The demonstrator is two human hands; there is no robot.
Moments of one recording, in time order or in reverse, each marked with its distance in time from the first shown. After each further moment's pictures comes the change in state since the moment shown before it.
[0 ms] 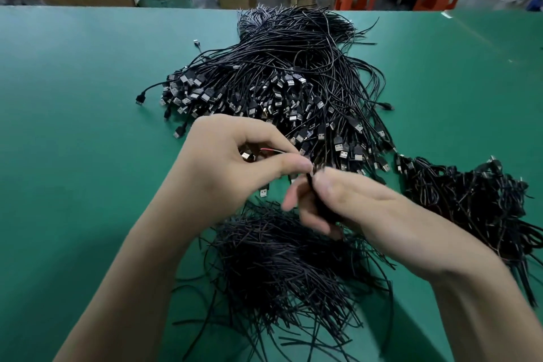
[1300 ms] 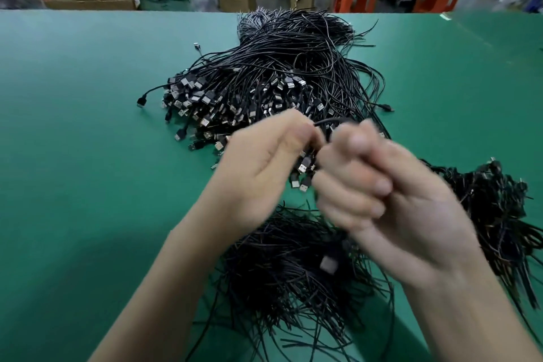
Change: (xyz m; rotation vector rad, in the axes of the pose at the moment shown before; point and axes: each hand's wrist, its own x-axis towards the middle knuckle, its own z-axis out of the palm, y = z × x) left_hand 0.002 0.003 0.028 -0.067 -0.002 0.033; right_hand 0.005 -0.026 0.012 1.032 -0.094 -0.305
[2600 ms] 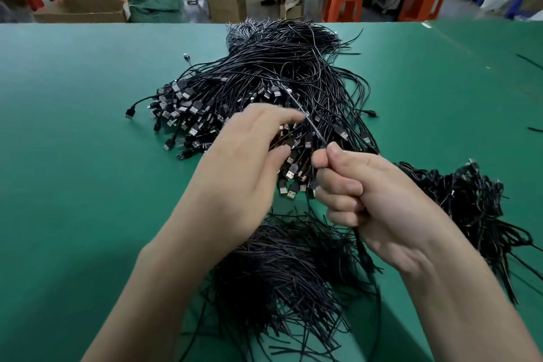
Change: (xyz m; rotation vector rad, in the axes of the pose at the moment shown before) left_hand 0.002 0.011 -0.005 0.371 0.025 0.019; right_hand -0.006 -0.012 -0.023 -0.399 0.564 0.148
